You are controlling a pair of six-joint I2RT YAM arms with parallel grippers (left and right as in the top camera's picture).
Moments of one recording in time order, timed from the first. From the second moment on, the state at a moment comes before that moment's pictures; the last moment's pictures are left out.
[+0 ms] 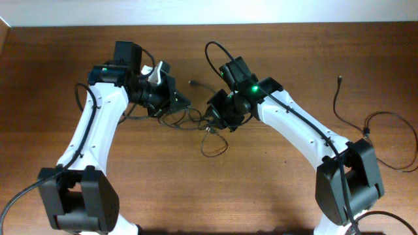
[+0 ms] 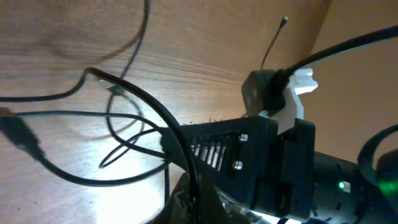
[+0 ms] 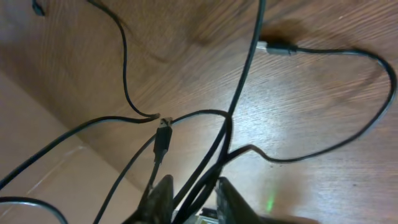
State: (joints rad) left arm -0.07 1.74 1.49 -1.06 0.79 -0.44; right arm 0.54 1.89 1.49 -0.75 -0.51 1.35
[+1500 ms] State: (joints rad) left arm -0.13 1.74 1.49 -1.09 0.57 -0.44; right arm 0.48 1.89 1.49 -0.83 -0.73 1.09
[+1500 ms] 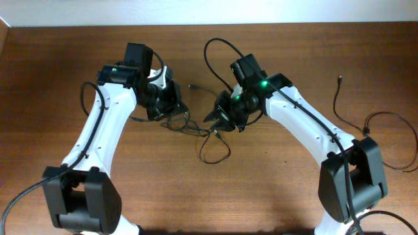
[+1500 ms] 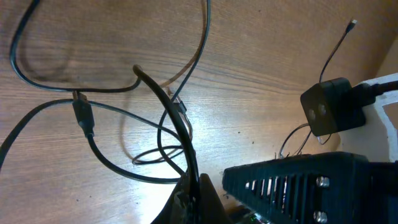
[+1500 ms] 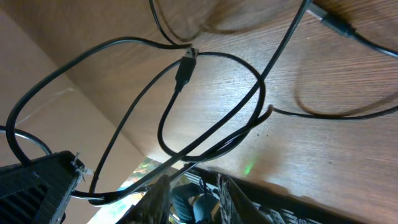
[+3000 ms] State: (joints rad) left arm -0.14 1.74 1.49 -1.14 0.58 -0.45; right arm 0.69 1.93 1.42 -0.61 -0.41 1.37
